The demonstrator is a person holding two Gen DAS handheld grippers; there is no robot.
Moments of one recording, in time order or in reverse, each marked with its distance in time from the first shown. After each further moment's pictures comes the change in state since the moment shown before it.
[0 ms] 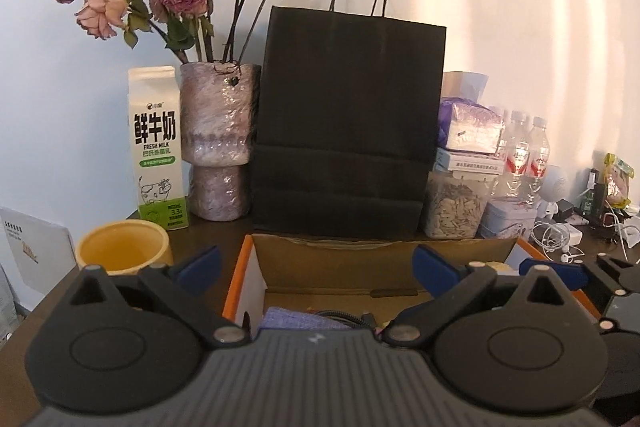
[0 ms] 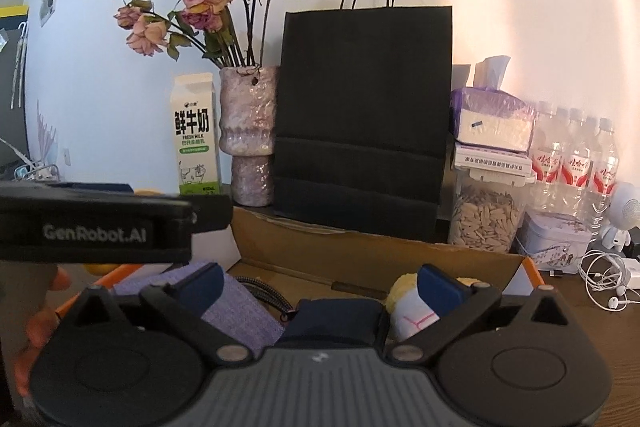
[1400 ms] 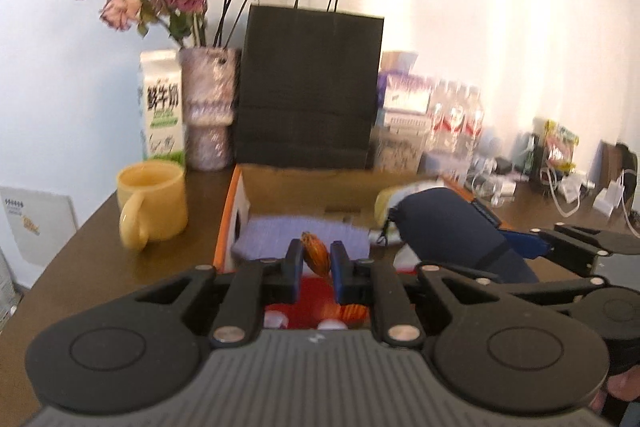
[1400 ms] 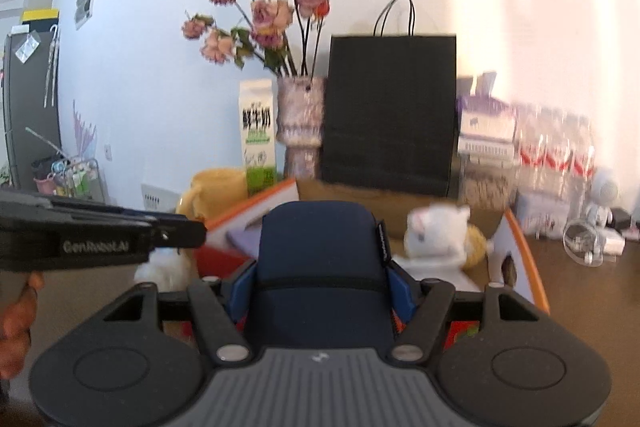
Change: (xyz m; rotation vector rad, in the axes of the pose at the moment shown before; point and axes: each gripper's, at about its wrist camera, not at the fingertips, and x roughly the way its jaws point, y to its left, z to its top) left arm -0.136 -0.006 -0.036 0.026 0.074 -0.094; right arm -0.133 0.037 -0.035 -0.008 -0.022 0.063
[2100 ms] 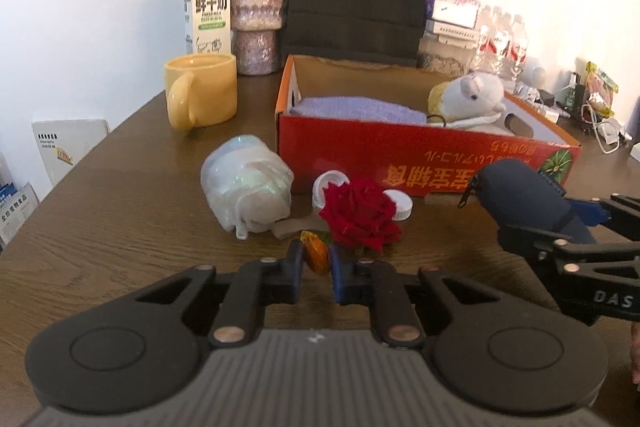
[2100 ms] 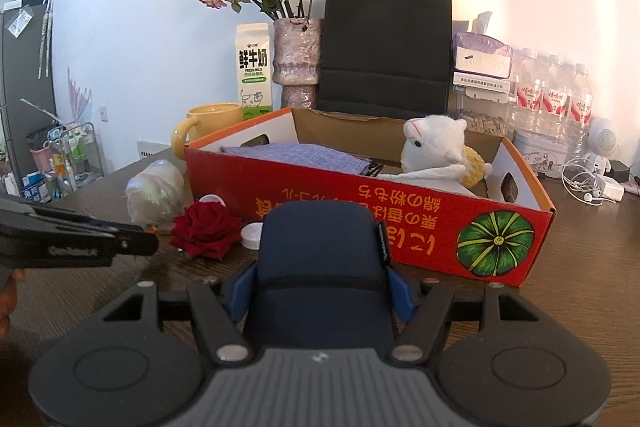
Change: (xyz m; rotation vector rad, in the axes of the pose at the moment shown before) left arm -0.004 0.026 -0.077 -0.030 0.196 0.115; right arm -0.005 -0.001 -0.067 0.008 0.137 -0.004
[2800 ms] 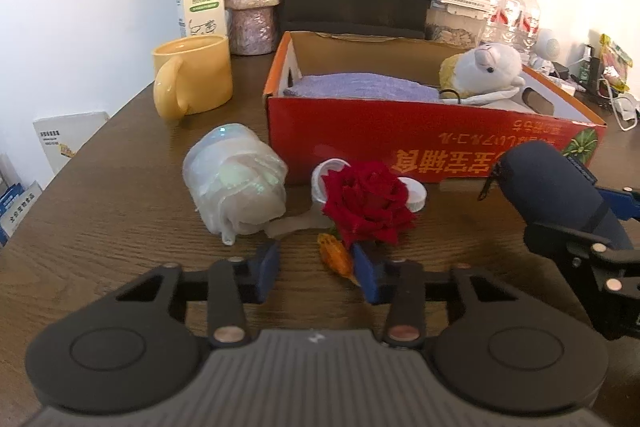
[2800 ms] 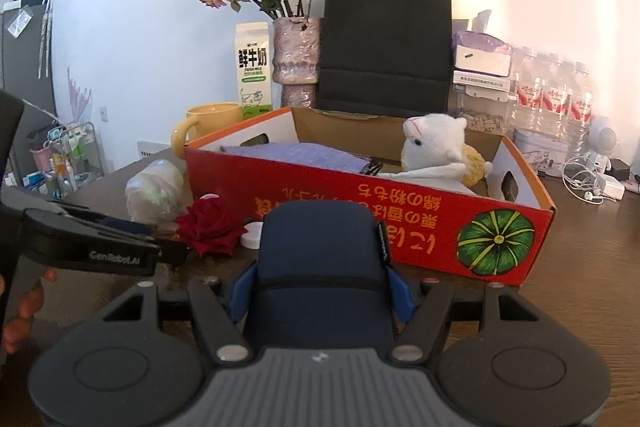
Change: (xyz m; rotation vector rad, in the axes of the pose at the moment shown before) left arm 0.033 -0.010 0.006 0.035 0.077 0.036; right arm 0.000 0.001 0.000 -0.001 0.002 0.000
